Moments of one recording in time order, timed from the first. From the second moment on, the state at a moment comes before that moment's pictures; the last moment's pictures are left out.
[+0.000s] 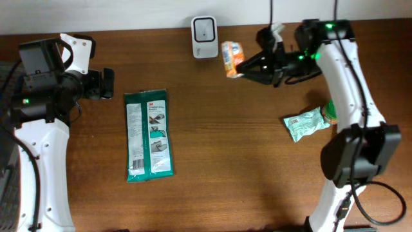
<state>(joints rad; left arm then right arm) 0.16 1.48 1.53 -0.83 0.16 0.29 0.03 2.05 2.03 -1.69 -1.52 -0.27</state>
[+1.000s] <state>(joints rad) 0.16 1.48 1.53 -0.83 0.16 0.29 0.46 2.36 2.11 -0.15 0.48 -0.34</state>
